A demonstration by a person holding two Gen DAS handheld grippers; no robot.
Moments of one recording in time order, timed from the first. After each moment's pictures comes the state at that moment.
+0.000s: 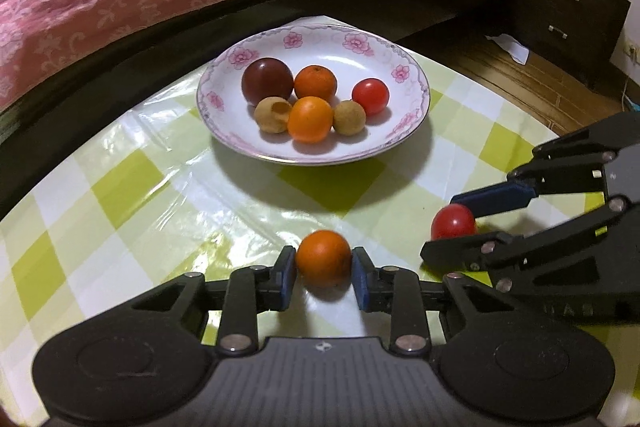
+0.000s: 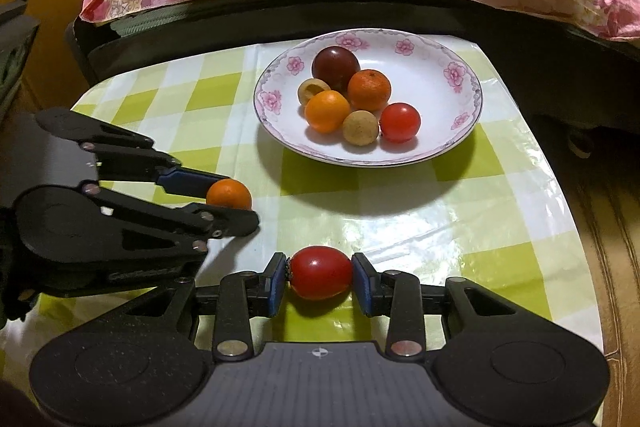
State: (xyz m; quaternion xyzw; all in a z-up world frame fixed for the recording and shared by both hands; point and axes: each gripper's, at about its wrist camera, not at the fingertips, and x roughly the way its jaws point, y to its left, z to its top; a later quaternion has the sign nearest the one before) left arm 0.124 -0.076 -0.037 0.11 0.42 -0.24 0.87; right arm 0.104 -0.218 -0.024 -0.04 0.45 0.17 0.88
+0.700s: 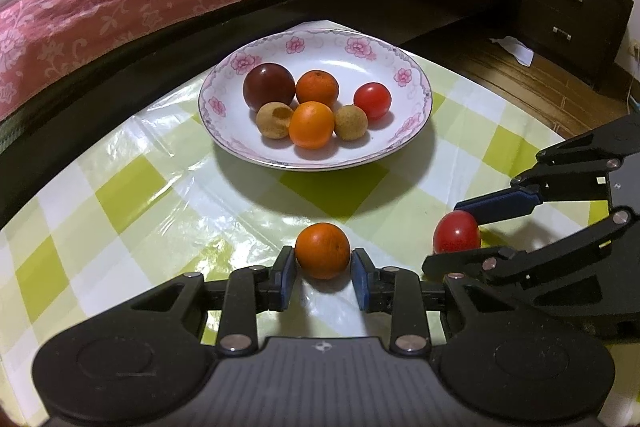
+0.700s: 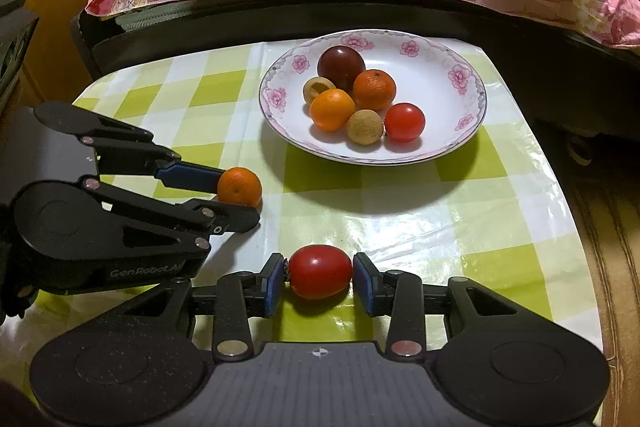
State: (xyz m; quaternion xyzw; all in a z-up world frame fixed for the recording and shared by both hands) left arm 0.126 -0.081 -0.037 0.12 0.41 -0.23 0.87; right arm 0.102 -0.217 -0.024 -0.05 0.45 0.17 0.87
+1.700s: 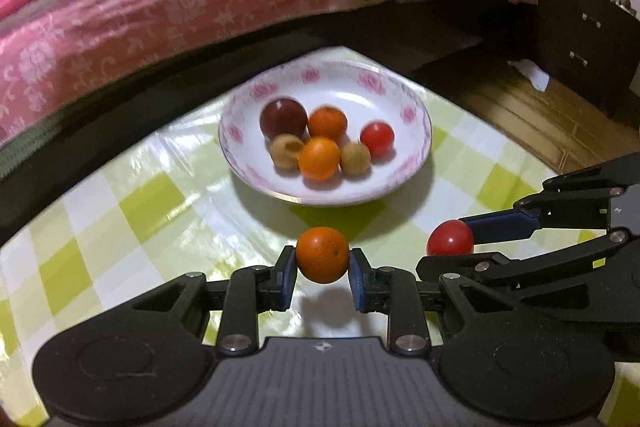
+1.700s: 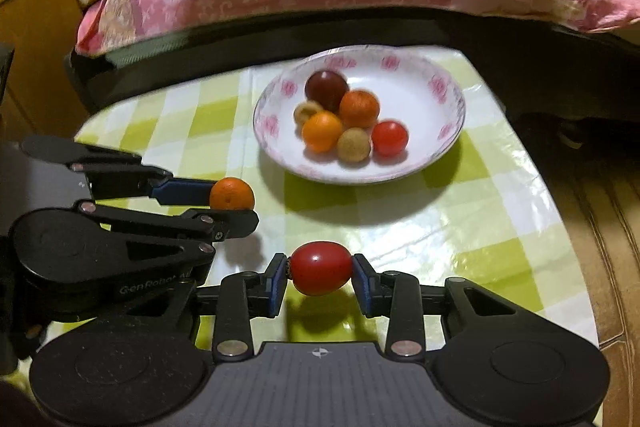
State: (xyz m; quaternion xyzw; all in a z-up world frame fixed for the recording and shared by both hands) left arm 0.120 -0.085 -0.005 0.09 0.40 -0.20 0.89; right arm 0.099 -0.223 0.003 0.00 0.44 0.14 0.89
